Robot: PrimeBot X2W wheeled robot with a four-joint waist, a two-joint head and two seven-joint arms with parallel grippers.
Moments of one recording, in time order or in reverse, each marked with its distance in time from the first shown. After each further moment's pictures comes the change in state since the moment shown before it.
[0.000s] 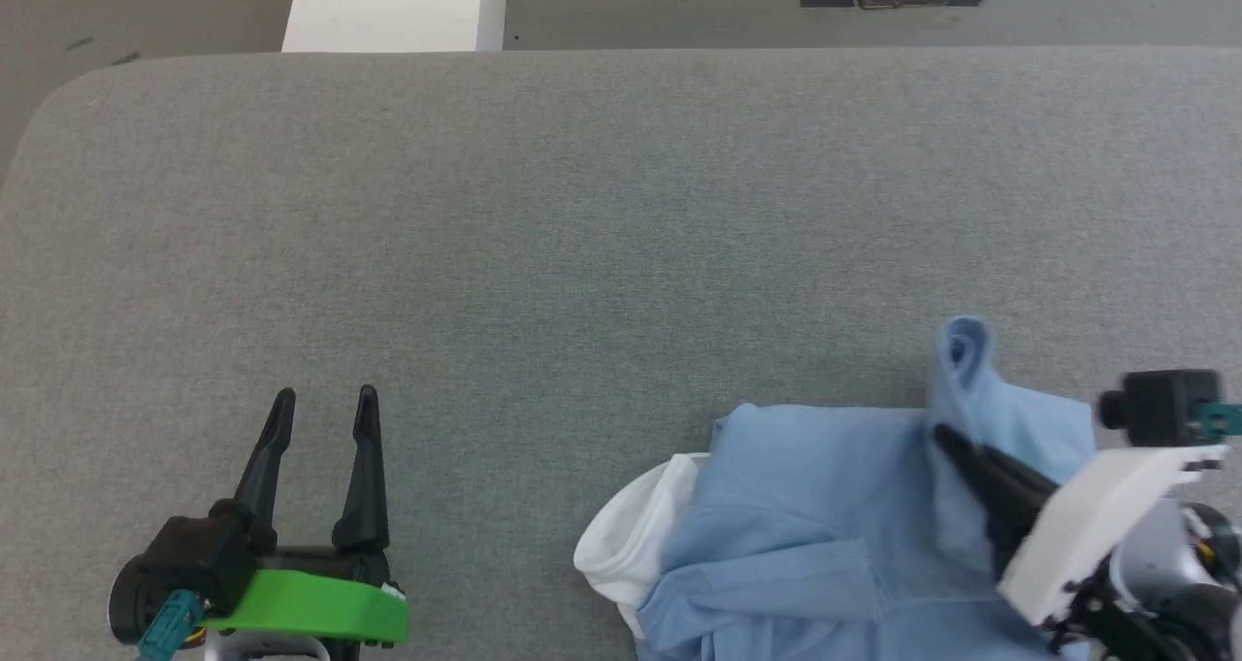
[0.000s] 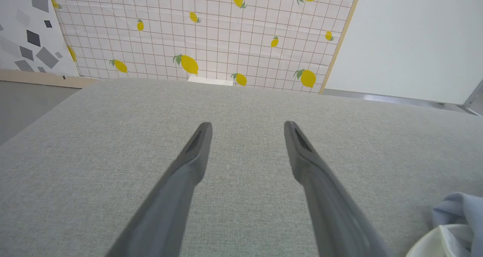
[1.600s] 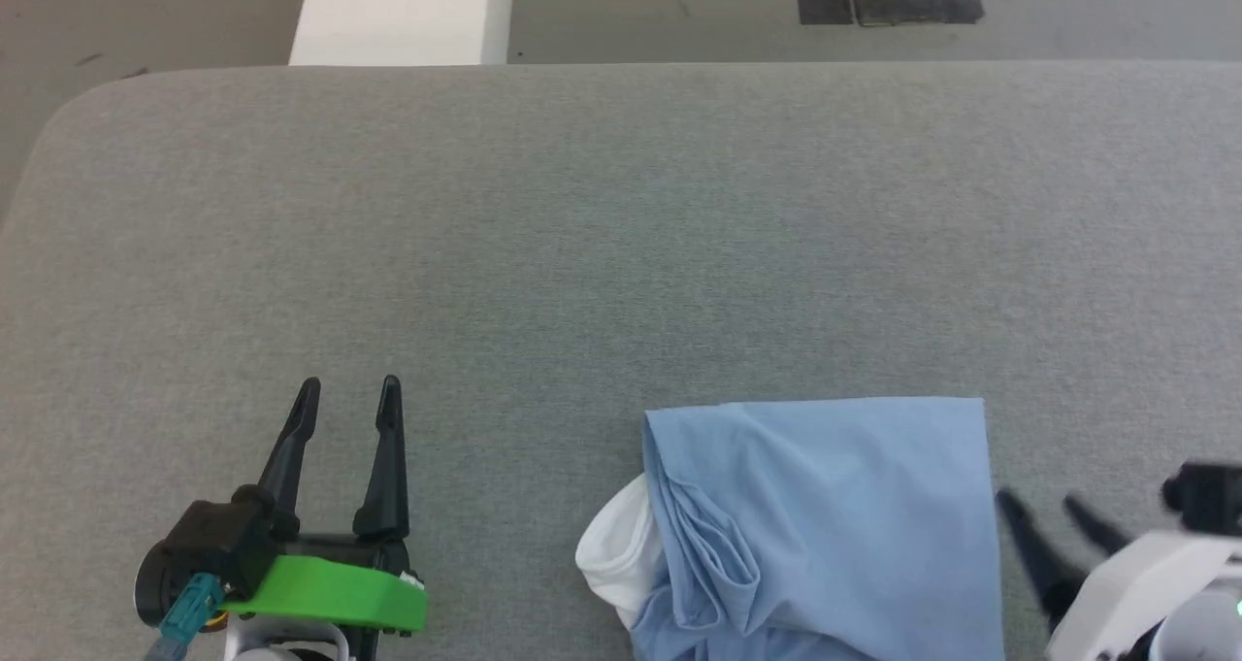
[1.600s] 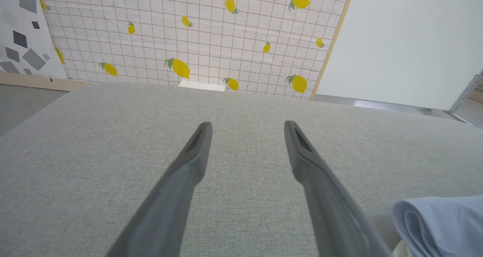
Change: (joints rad) left arm -0.040 0.006 -0.044 0.044 -0.026 0.005 -0.015; right arm 0.128 0.015 -0.090 0.038 -0.190 0.000 -0.164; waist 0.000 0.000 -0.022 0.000
